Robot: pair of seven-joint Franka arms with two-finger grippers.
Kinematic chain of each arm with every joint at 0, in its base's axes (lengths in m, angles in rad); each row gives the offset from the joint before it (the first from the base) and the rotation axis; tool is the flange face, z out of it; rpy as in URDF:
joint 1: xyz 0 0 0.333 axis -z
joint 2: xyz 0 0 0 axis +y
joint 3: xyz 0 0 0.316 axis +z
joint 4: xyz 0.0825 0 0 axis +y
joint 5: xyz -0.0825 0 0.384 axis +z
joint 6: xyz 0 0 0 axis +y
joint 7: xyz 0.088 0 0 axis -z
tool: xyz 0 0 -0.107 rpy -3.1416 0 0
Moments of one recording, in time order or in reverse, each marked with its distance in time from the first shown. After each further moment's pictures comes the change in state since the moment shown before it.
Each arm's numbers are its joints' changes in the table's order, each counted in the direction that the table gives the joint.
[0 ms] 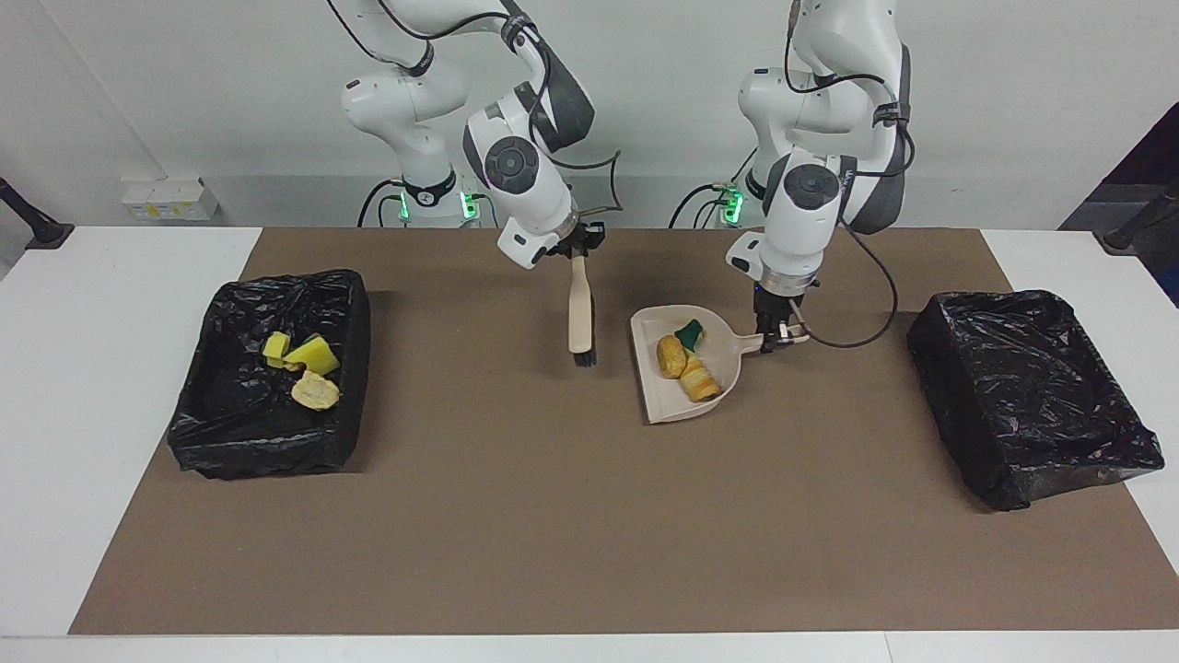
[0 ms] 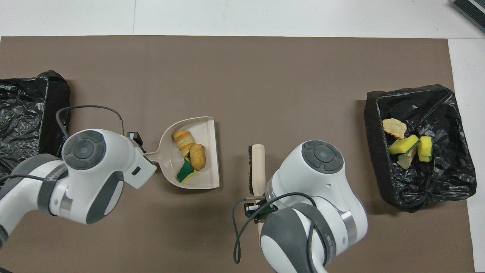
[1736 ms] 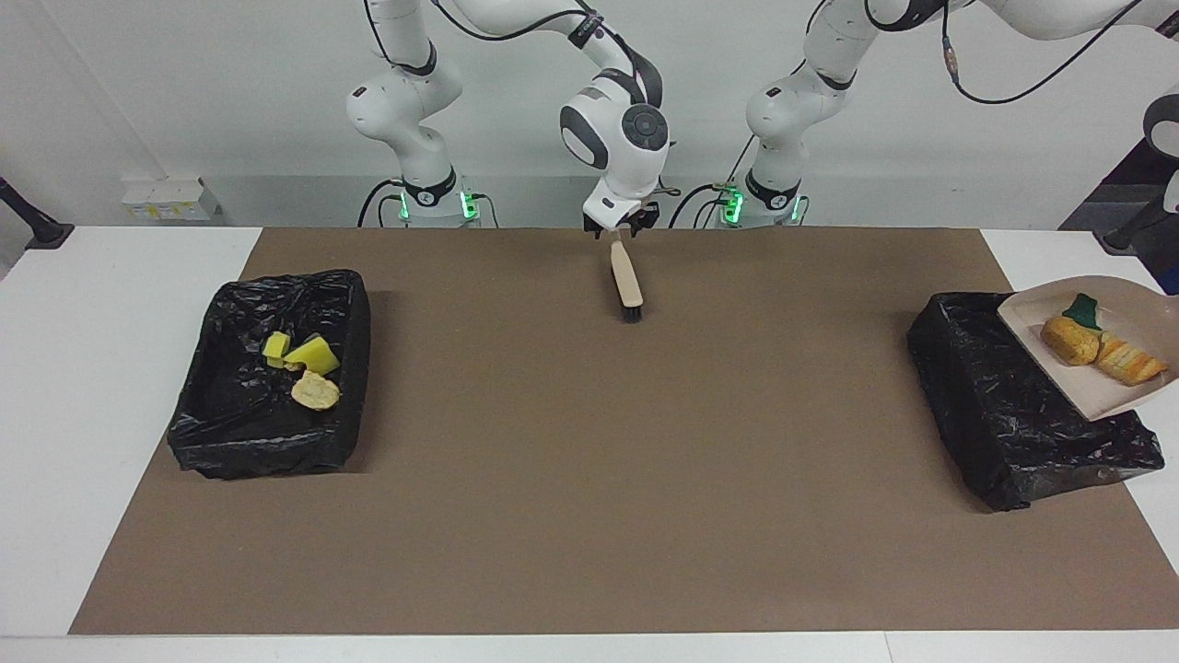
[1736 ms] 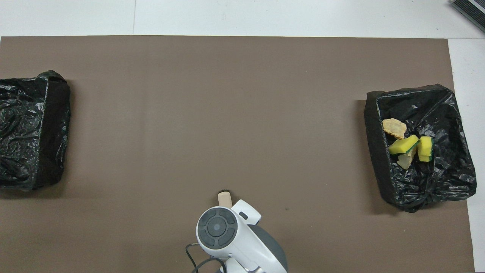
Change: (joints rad) left arm -0.756 0.258 0.027 -0.709 0.344 0.200 0.679; right arm -0.288 0.119 0.004 -0.044 -0.214 -0.107 0.316
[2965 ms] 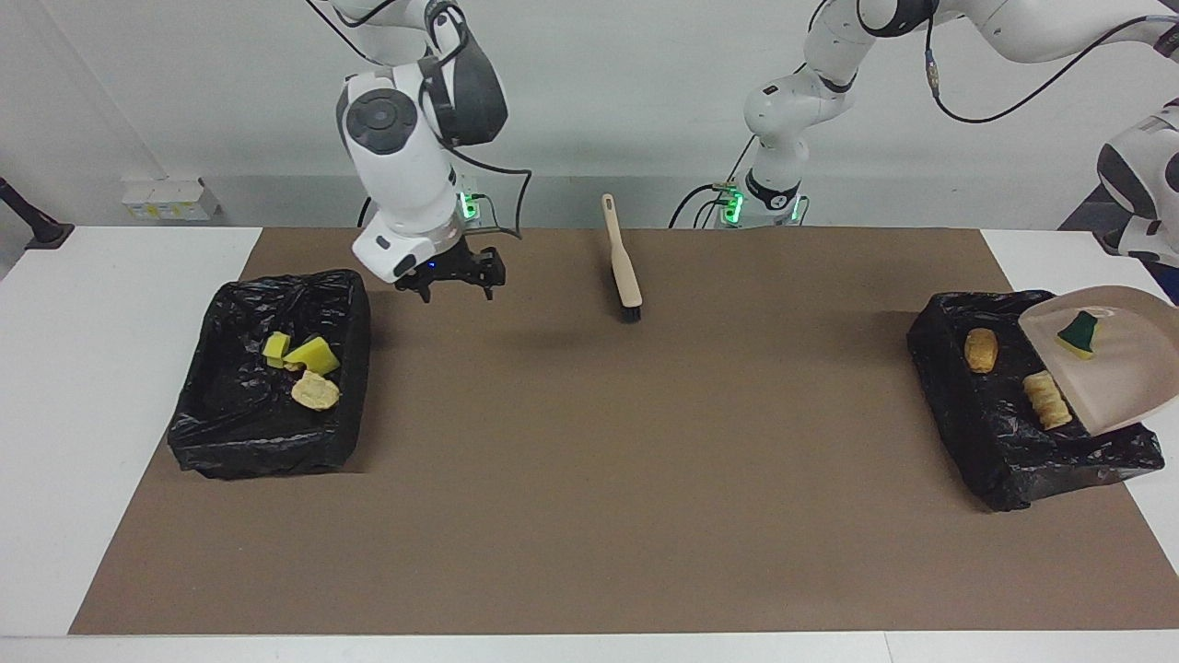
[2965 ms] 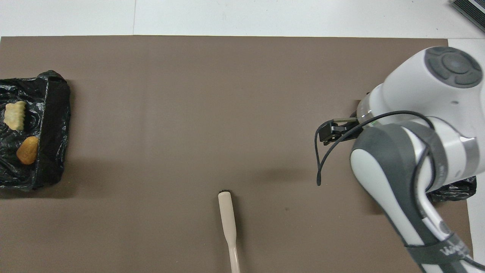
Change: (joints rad) left arm 0.109 0.012 -0.011 0.061 0.488 0.029 -0.311; right arm 0.647 -0.005 -0.024 -0.348 -0.155 0.235 -0.500
